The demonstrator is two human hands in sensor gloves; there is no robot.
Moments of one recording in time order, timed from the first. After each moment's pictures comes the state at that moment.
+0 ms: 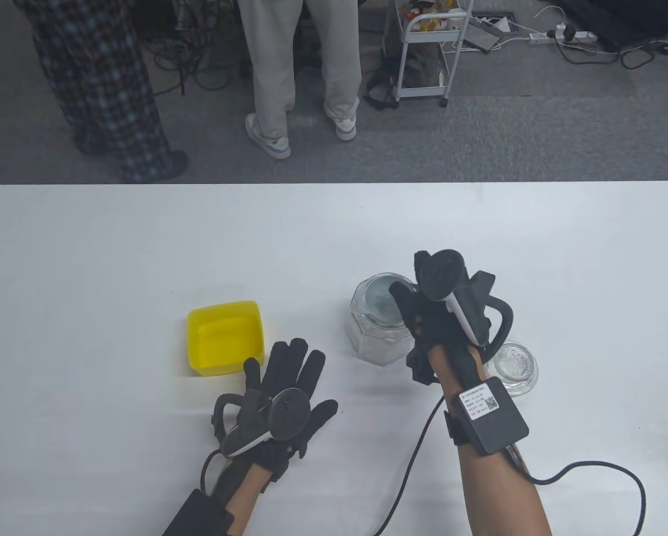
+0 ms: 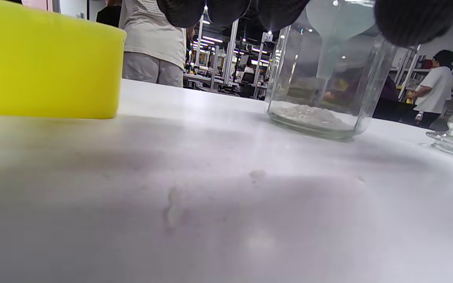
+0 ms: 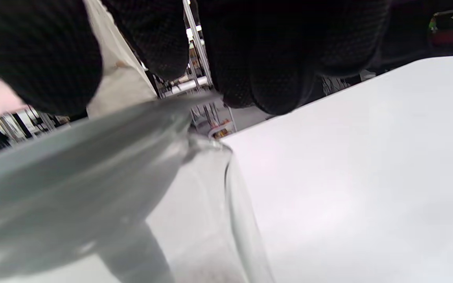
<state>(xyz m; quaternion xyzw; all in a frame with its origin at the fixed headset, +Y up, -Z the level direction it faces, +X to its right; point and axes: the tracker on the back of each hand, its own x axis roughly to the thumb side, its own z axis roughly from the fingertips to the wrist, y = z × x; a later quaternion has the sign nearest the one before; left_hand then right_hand) -0.123 -0.743 -0.180 -0.06 -0.16 0.08 0.98 0.138 -0.640 -0.306 -0.16 0.04 0.98 0.12</state>
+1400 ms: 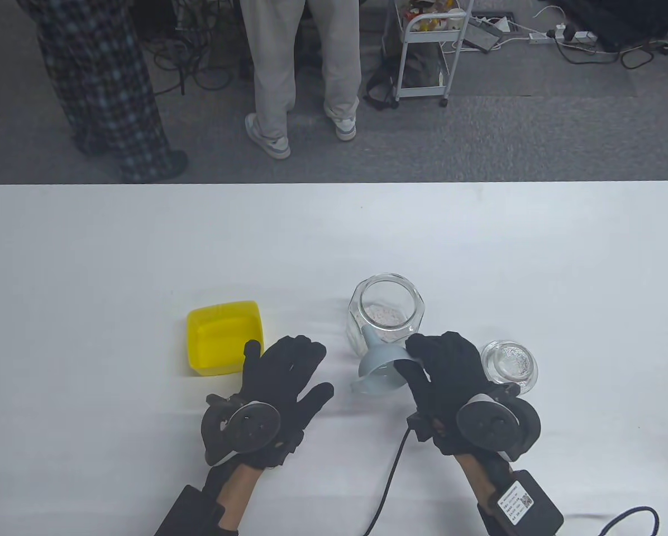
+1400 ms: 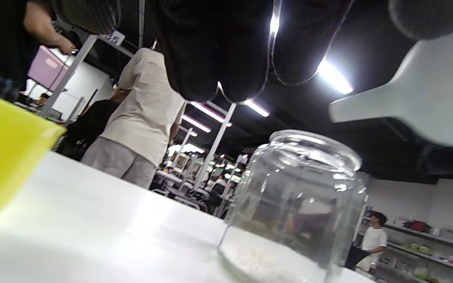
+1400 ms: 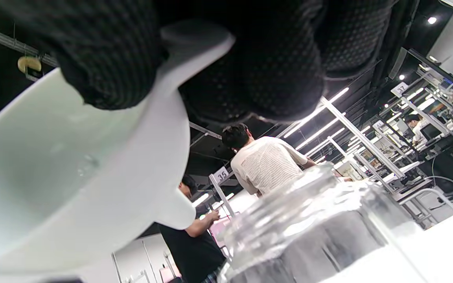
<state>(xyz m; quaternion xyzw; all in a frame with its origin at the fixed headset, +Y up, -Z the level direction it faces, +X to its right) -0.141 -0.720 -0.173 0.18 -0.18 0.26 0.93 0.157 -0.673 -0.179 0.13 -0.30 0.89 0.31</state>
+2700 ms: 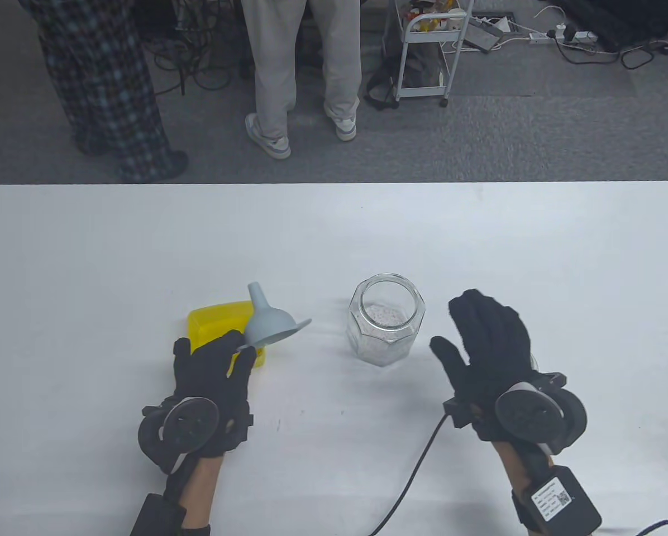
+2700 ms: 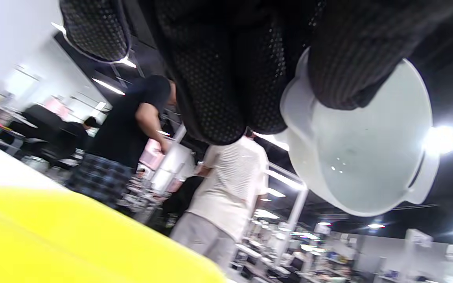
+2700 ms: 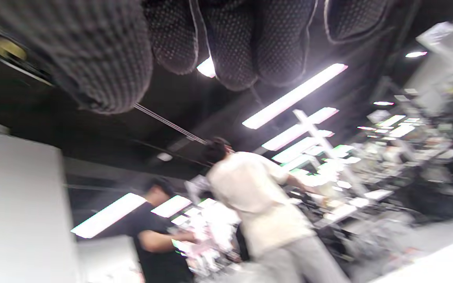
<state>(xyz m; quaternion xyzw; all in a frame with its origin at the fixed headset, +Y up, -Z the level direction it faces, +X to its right) -0.242 -0.706 -0.174 0.27 0.04 0.23 0.93 0.233 -0.644 -0.196 0.05 -0.28 0.92 0.26</state>
